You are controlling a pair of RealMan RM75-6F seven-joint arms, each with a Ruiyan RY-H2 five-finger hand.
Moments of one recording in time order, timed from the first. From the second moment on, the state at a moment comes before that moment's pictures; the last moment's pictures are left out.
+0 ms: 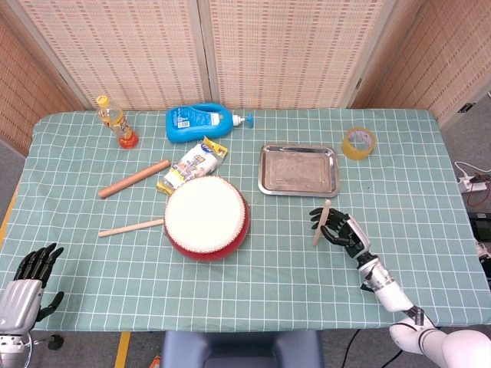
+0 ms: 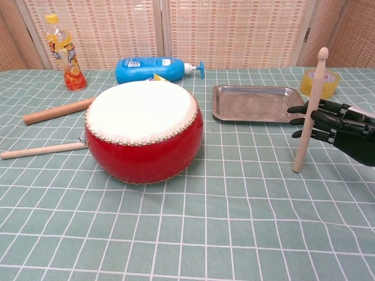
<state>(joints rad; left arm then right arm) -0.03 -1.23 0.03 -1.45 1.59 1.53 -0.09 0.50 -1.76 0.00 -0.71 -1.62 1.21 1.92</state>
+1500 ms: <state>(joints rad) -0.02 -1.23 0.04 -1.42 1.59 1.53 -0.13 0.52 -1.84 -0.07 -0.65 -1.63 1.17 1.85</state>
